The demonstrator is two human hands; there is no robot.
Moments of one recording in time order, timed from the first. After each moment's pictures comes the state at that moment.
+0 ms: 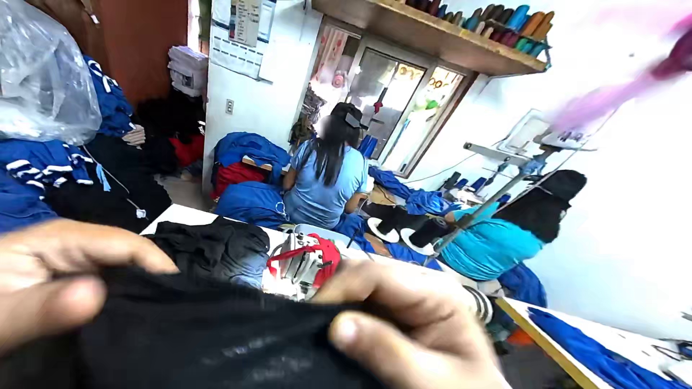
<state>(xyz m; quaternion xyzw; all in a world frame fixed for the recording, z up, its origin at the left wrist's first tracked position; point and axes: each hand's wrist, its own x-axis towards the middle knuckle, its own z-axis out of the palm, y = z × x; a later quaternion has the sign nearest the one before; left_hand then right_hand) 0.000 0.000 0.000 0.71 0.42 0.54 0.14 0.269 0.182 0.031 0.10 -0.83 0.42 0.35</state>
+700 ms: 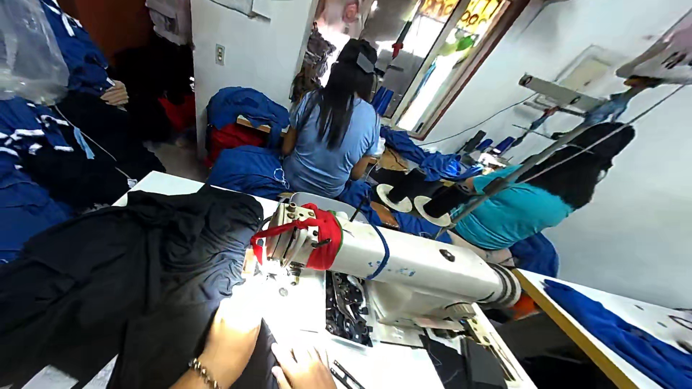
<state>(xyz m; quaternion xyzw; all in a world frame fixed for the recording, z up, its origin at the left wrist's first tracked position) 0.121 0.169 -0.251 0.57 0.77 0.22 -0.19 0.298 0.216 -0.234 -0.27 -0.95 0.11 0.10</state>
